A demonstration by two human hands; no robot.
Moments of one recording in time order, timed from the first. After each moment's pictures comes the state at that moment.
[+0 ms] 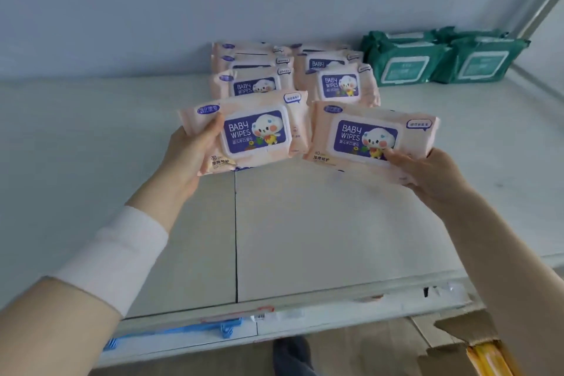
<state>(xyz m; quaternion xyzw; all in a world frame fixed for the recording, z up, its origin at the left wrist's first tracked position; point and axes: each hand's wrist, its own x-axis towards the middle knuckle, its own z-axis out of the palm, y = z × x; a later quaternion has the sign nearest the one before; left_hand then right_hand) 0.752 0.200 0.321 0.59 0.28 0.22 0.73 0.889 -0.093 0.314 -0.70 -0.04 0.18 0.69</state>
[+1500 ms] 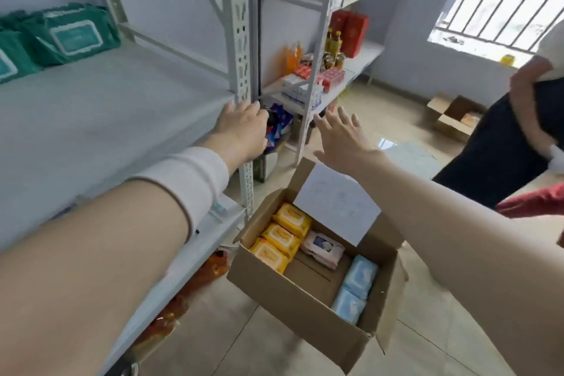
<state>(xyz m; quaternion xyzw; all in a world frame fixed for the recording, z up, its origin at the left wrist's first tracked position) 0.825 -0.428 0.351 0.96 -0.28 0.04 -0.07 0.763 -0.599 0.337 -1.00 0.04 0.03 -0.07</state>
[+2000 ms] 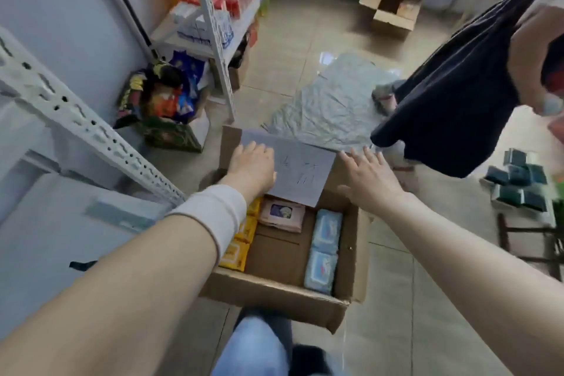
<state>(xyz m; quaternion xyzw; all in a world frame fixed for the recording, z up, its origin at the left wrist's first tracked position) 0.863 -0.650 0.166 0.88 -0.43 -0.16 -0.08 0.713 -0.794 0.173 -0.94 0.25 0.21 0.01</state>
